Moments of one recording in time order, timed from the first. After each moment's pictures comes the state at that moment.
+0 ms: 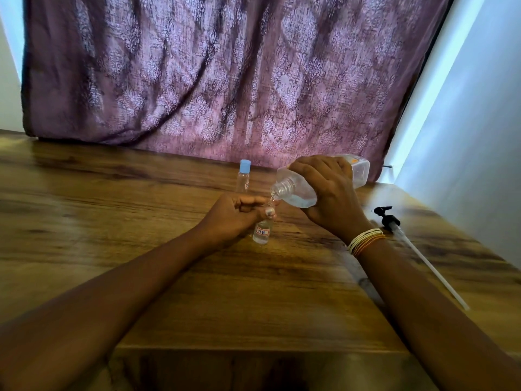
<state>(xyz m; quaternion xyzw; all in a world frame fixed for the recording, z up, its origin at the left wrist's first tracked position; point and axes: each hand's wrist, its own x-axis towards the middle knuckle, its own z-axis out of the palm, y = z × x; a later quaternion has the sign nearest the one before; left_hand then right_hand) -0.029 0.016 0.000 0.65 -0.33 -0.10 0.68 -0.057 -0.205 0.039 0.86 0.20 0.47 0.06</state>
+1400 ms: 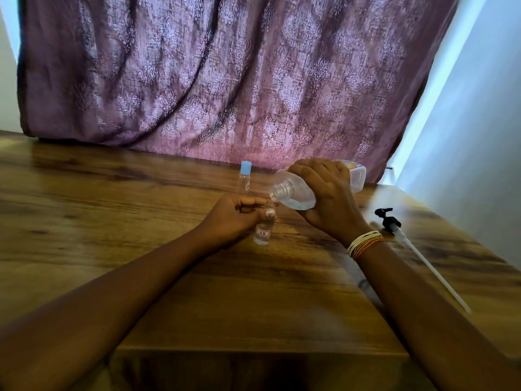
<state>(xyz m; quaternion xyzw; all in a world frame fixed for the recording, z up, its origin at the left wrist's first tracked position) -0.023 0.016 -0.005 0.63 -0.34 -0.09 0.69 -0.059 -0.199 0.039 0.86 0.21 0.46 0.03</state>
